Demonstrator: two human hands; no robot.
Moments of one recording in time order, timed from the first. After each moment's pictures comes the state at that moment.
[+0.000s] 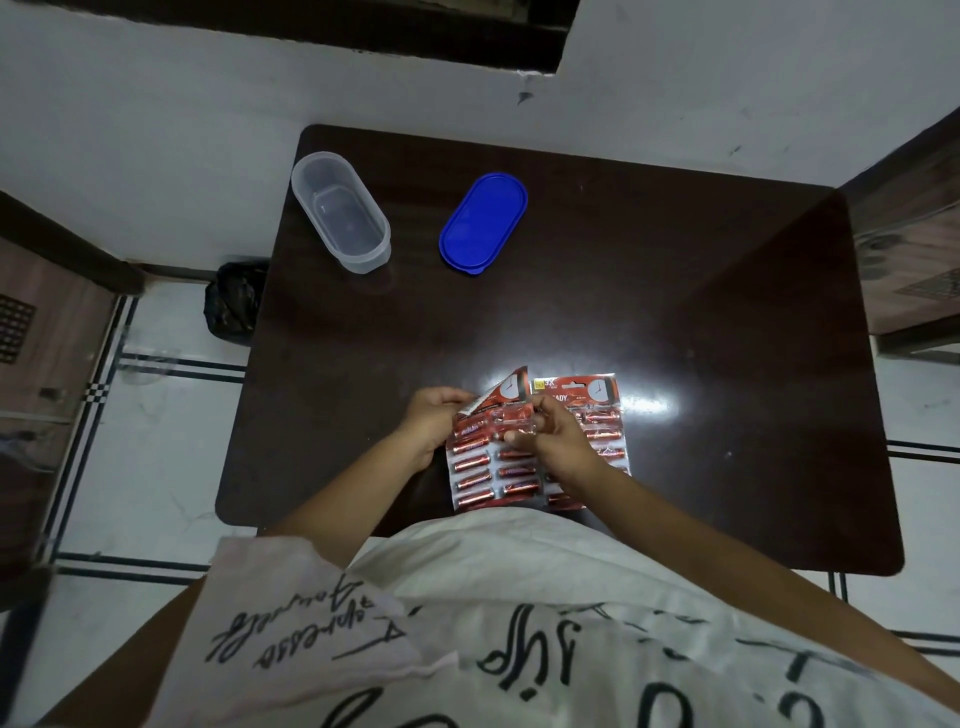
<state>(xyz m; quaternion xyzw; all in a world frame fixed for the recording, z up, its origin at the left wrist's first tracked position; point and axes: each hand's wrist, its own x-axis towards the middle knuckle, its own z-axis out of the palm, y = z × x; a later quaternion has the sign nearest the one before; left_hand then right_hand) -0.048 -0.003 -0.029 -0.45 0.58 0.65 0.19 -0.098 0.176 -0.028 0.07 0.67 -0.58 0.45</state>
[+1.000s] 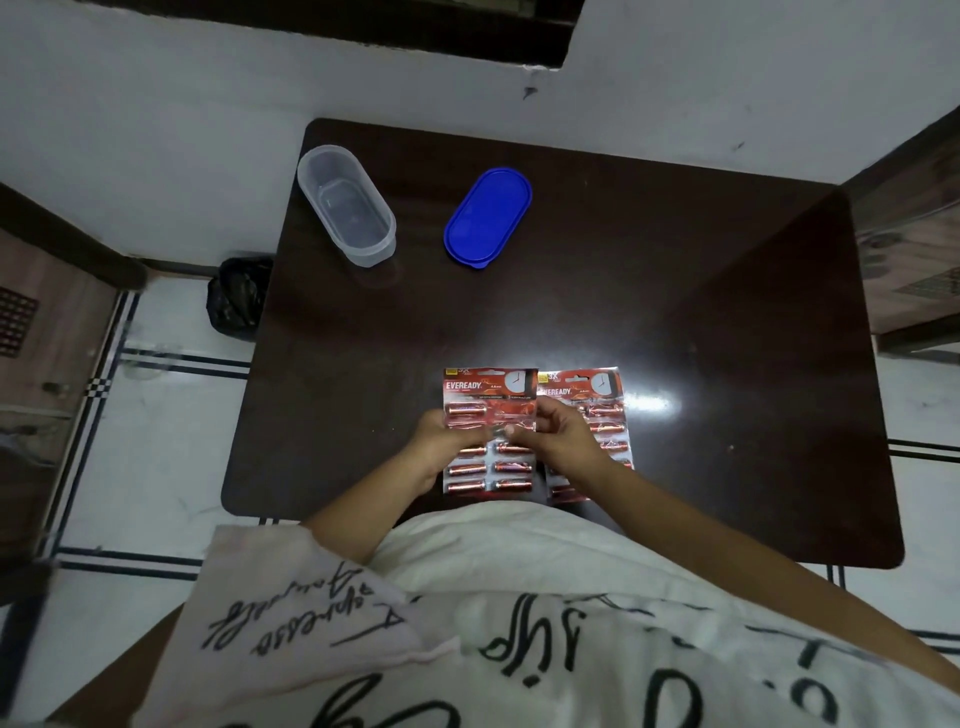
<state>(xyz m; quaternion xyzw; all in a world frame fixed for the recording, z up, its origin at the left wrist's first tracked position) -0.012 0.012 -0.032 -0.39 0.55 0.71 0.19 -0.092 0.180 -0.030 0.03 0.68 -0.59 0.44</state>
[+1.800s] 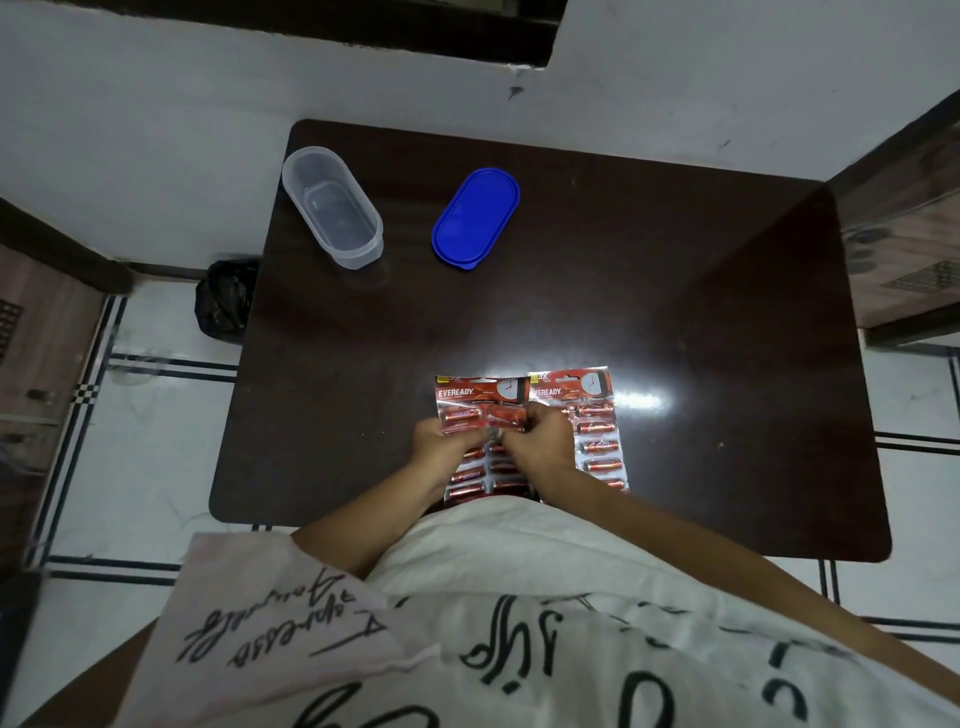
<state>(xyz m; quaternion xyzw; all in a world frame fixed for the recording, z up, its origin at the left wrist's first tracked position) -0.017 0.038 -0.028 -0.47 0.54 0.69 0.09 -0.078 0.152 -0.029 0.10 0.84 -0.43 0.32</state>
